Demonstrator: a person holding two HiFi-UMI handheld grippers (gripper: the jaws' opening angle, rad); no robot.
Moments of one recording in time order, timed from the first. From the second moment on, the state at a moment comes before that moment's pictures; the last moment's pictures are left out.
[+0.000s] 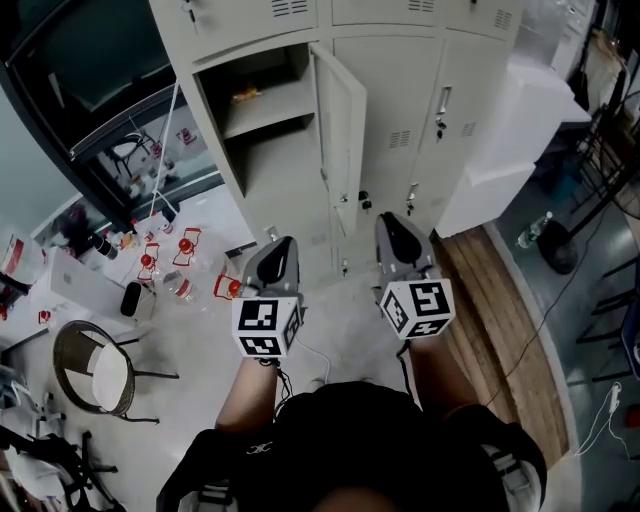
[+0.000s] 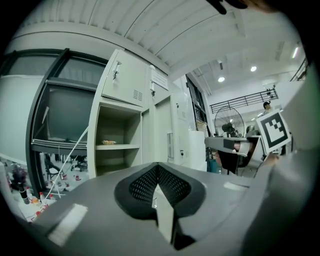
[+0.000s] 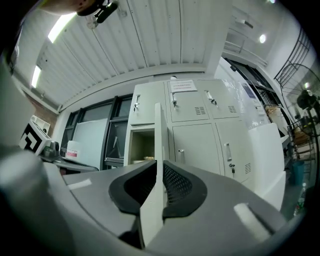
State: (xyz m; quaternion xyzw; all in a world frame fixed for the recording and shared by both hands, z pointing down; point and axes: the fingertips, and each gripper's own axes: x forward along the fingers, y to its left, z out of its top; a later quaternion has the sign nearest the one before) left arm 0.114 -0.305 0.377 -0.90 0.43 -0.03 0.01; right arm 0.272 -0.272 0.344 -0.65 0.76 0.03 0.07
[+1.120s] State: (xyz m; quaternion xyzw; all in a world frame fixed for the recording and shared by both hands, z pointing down) left arm 0.069 -0.300 0.377 -0.87 0.50 -0.04 0.01; right arm 0.250 -0.374 0.338 -0.55 0.84 0.00 0.04
